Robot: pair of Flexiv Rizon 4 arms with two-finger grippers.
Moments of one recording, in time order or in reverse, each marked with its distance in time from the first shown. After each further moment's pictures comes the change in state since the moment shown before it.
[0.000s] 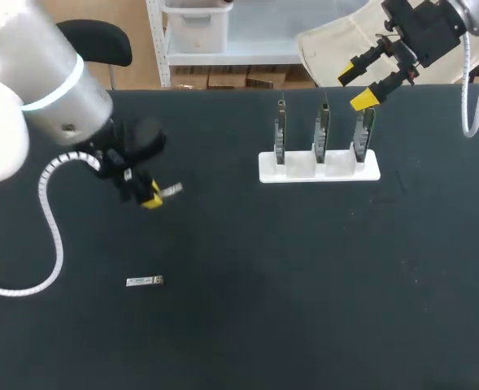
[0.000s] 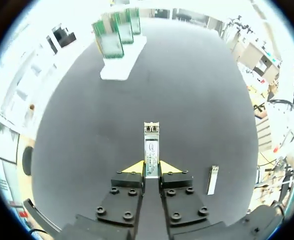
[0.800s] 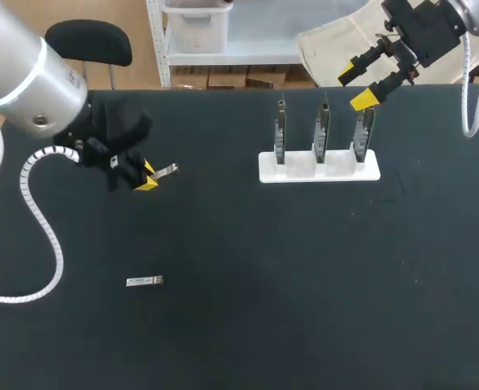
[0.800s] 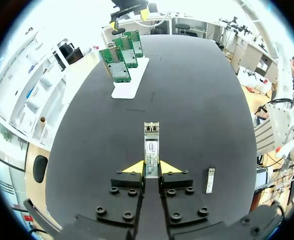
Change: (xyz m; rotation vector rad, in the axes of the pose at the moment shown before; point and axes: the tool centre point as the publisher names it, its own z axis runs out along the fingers) left arm -0.010 -0.002 -0.033 -0.078 -0.071 0.024; right arm 0.000 0.000 0.000 0.000 0.000 0.000
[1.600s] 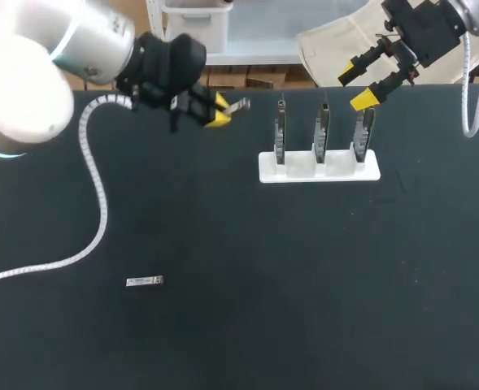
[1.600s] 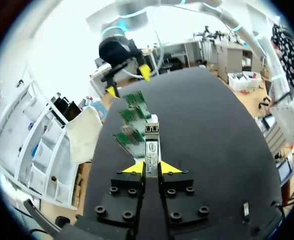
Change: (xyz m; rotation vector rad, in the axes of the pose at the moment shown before) left arm -0.155 0.067 0.002 -0.040 -0.355 0.261; right arm 0.000 0.000 0.000 0.000 0.000 0.000
